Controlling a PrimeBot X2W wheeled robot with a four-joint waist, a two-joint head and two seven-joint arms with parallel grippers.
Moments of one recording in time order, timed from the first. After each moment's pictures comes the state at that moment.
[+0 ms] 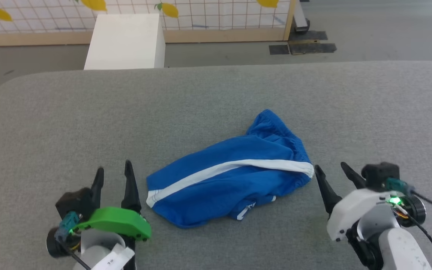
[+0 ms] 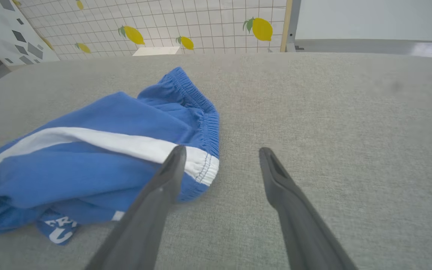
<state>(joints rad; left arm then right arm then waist) -0.11 0.24 -0.32 0.15 -0.59 0.28 -0.25 -0.13 -0.05 0.02 0.20 0.15 0.13 0.13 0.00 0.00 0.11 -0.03</state>
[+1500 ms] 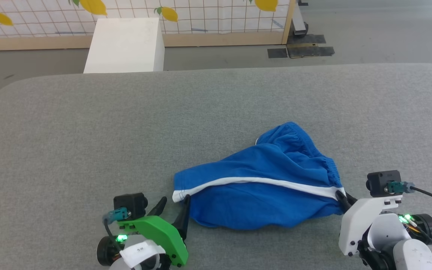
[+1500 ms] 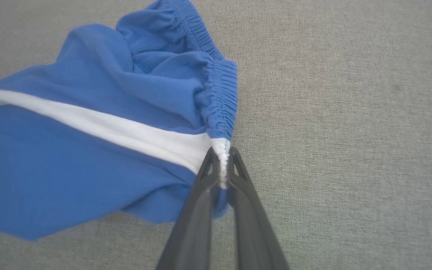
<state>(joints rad) -0.08 0.06 -0.25 0.23 -0.47 -0.01 0.10 -0.08 -0.05 -0.04 0.13 0.13 0.13 0.45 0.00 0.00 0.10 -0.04</state>
